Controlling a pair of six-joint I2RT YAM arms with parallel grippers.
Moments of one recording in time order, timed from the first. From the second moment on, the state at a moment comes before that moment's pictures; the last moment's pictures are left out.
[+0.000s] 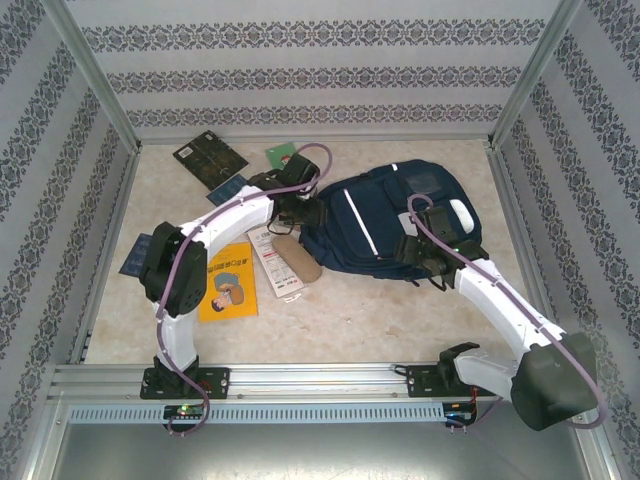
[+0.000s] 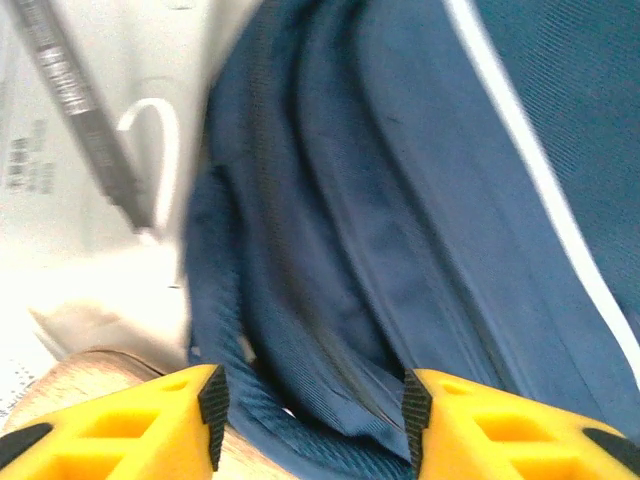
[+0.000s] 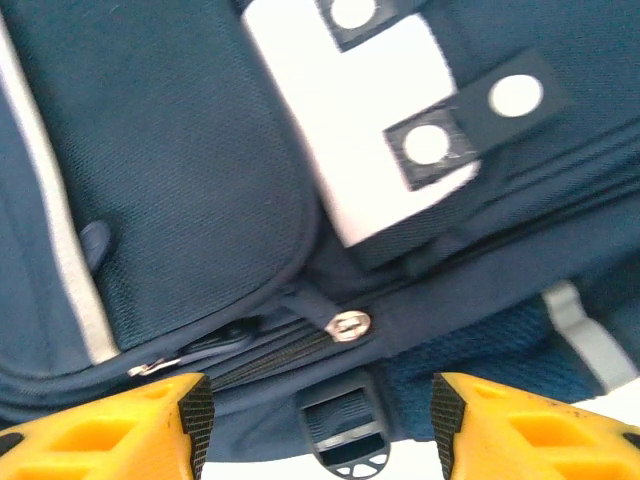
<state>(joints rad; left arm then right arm) -0.57 1.92 1.60 -0.73 0.08 -0.46 0.28 1.13 0.77 -0.64 0.11 0.55</state>
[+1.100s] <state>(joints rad) -0.94 2.35 2.04 -0.70 -0.03 0.06 0.08 0.97 0.66 -0.72 0.01 0.68</state>
